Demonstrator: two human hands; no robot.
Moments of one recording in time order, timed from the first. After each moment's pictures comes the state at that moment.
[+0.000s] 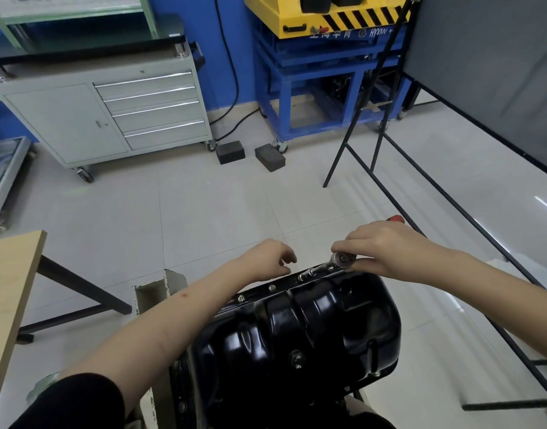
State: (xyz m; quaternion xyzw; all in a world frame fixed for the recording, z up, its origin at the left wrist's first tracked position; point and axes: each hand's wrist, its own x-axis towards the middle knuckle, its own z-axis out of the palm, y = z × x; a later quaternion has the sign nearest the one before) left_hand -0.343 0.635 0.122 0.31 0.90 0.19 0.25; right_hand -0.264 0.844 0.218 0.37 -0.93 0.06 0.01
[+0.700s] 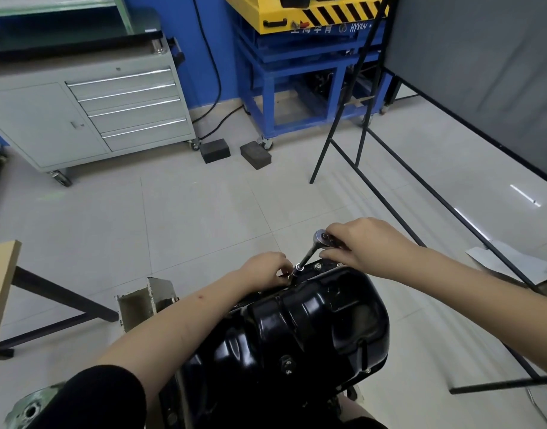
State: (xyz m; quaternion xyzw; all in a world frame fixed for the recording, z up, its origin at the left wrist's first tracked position) left_hand -0.346 0.653 0.082 0.36 0.89 0.14 0.26; right_hand -0.274 0.833 0.206 0.16 -0.99 0.04 -0.04
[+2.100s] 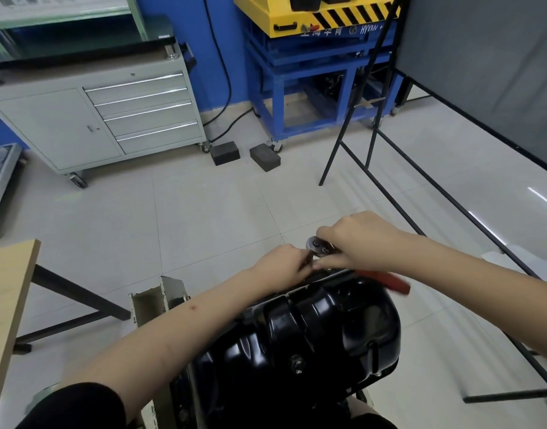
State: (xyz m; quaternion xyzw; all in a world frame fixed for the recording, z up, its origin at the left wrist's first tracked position) left_hand -0.321 0.658 0.135 0.36 0.90 0.15 0.17; right_hand -0.293 0.815 0.212 0.27 -0.96 -0.07 -0.05
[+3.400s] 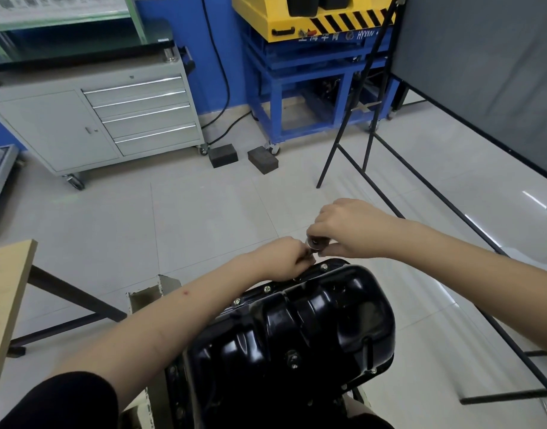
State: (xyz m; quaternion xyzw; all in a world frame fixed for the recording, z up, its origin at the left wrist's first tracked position) left_hand -0.326 0.665 0.157 0.38 0.89 0.14 0.22; right_hand -0.299 0.812 0.224 0.33 -0.93 -0.12 -0.03
